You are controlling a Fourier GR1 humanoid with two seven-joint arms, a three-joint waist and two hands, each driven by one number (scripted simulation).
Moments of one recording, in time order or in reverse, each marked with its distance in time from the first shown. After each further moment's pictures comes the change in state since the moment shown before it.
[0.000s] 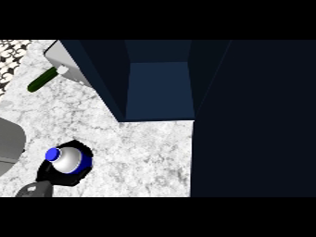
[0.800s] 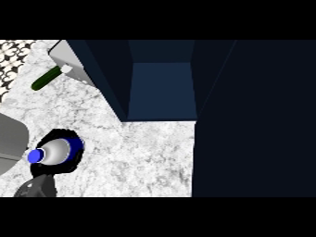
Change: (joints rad) left arm -0.022 -0.046 0.160 -0.045 0.148 0.254 -0.131; right arm 0.050 -0.020 -0.031 0.000 -0.034 0.004 -0.032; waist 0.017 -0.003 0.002
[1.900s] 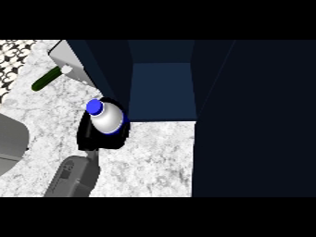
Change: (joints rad) left arm 0.002 -0.184 -0.384 -0.579 0.068 0.419 0.363; right arm 0.011 -0.037 -0.061 0.004 -0.056 0.007 0.005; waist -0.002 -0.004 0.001
